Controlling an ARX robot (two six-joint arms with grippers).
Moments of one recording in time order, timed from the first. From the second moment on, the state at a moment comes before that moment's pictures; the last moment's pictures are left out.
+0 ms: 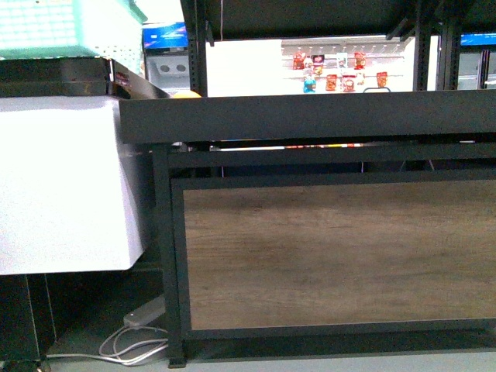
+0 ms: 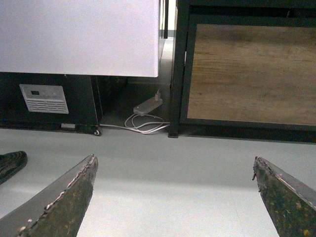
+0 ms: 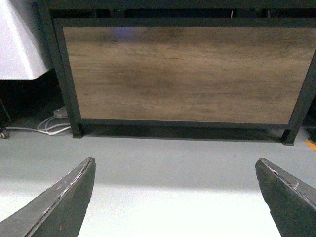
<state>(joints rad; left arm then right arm) 0.00 0.00 0.01 0.00 0.00 0.00 0.00 0.00 0.02 0.00 0.00 0.00</state>
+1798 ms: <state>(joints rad) 0.00 0.00 0.01 0.00 0.00 0.00 0.00 0.00 0.02 0.00 0.00 0.00</state>
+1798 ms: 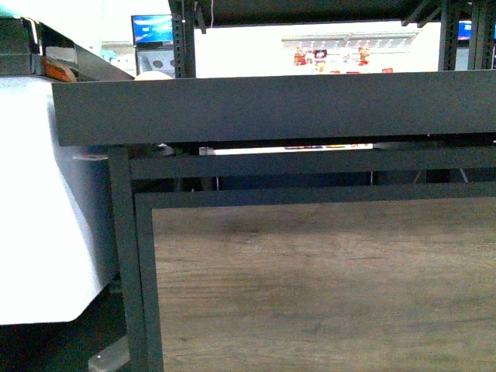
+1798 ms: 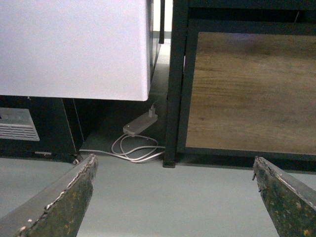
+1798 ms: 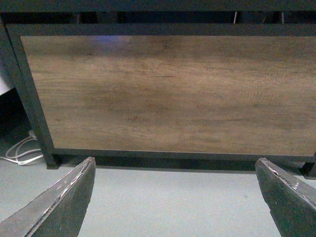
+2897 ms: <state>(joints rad) 0.00 0.00 0.01 0.00 0.00 0.00 0.00 0.00 0.02 0.00 0.00 0.00</state>
